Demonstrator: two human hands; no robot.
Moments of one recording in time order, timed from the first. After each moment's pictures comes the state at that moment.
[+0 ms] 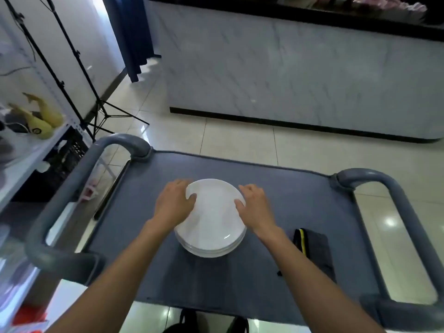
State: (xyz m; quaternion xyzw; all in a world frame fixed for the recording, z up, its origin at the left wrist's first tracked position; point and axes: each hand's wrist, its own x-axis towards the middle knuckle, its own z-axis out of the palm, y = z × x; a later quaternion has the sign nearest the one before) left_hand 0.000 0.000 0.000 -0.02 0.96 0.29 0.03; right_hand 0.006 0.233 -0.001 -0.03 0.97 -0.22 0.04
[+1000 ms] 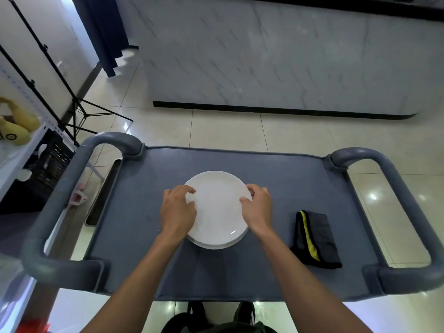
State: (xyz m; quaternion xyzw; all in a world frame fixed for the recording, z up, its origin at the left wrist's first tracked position) left_hand 0.025 0.001 -0.028 -0.07 0.92 0.38 -0.01; right_hand 0.032 0.204 -0.014 0.23 0.87 -0.44 -0.02
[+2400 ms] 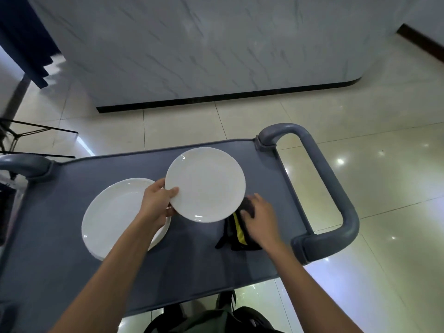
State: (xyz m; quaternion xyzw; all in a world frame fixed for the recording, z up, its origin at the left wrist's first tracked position) left_hand 0.017 0.183 0.024 -0.19 0.68 0.68 0.22; right_hand 0.126 0.426 -0.041 0.20 0.92 -0.34 0.03
